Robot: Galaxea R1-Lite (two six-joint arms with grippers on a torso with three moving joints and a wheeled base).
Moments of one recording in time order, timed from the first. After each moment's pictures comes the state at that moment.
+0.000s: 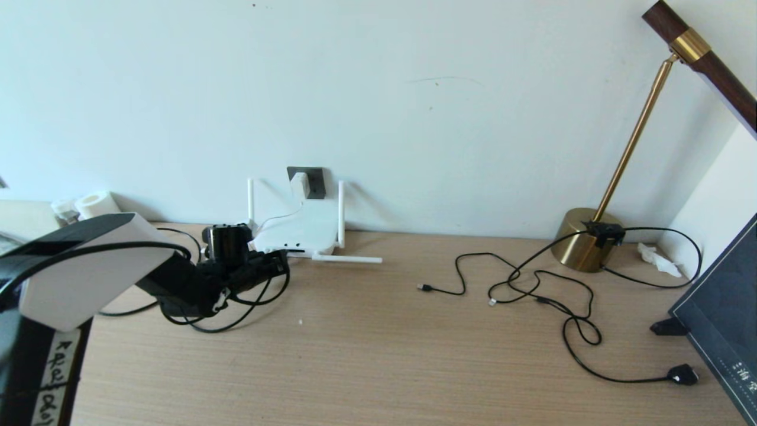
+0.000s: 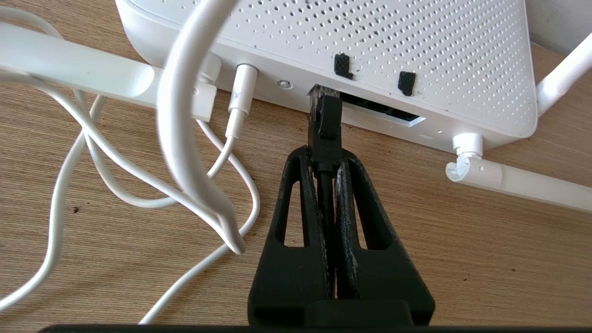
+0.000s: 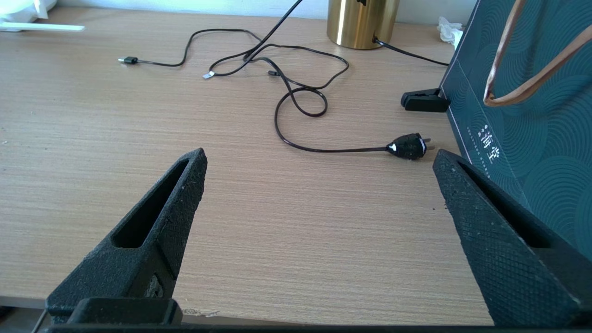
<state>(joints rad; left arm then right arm) -0.08 2.38 -1.22 -0.76 -0.08 -0.28 0.00 0.00 -0.04 0.08 -0.01 0.01</state>
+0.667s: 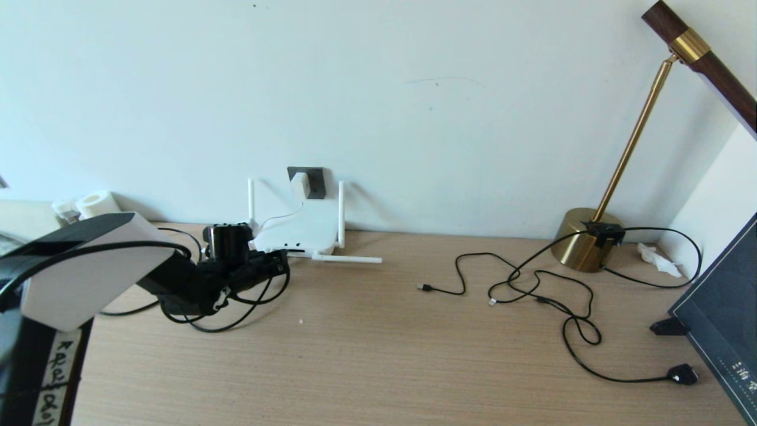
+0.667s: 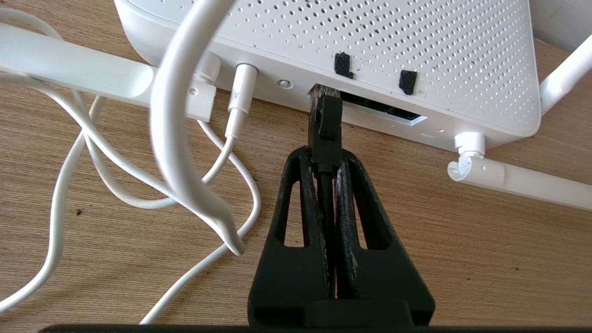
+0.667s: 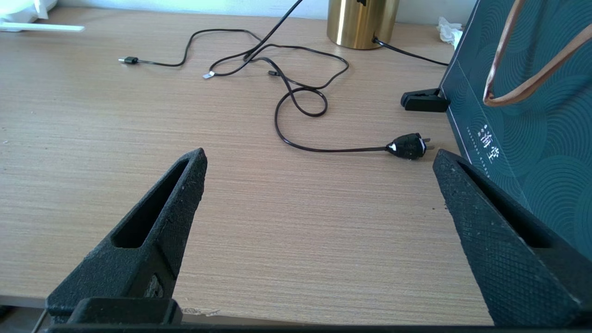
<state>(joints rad) -0.08 2.38 -1.24 -0.75 -0.08 -0.27 0.00 0.00 -0.04 0.08 -0.01 0.01</state>
